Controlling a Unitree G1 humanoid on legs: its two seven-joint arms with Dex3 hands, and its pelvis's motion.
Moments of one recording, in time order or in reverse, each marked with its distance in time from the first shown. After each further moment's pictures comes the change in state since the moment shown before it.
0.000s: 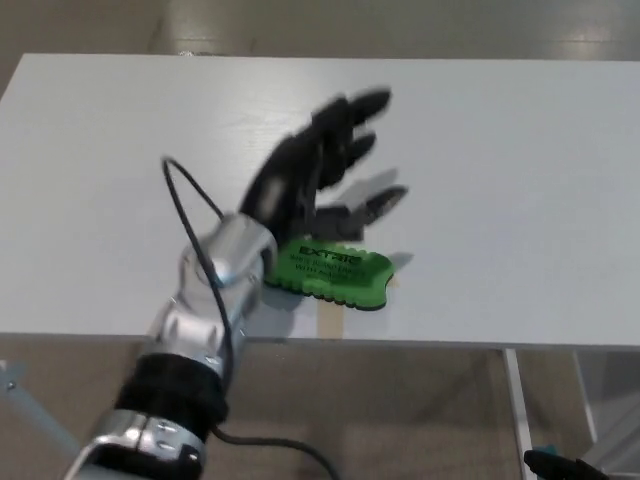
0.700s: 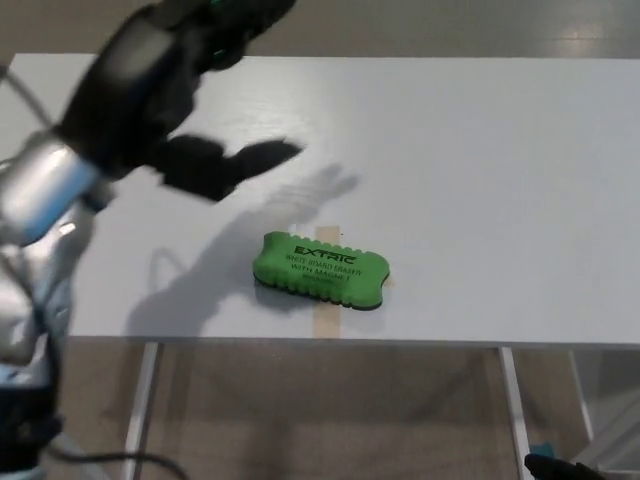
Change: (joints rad) left_arm 0.202 0.353 0.110 -0.750 -0.201 0.199 -0.223; right_arm 0.005 0.000 -0.001 0.003 0.000 0.000 0.002
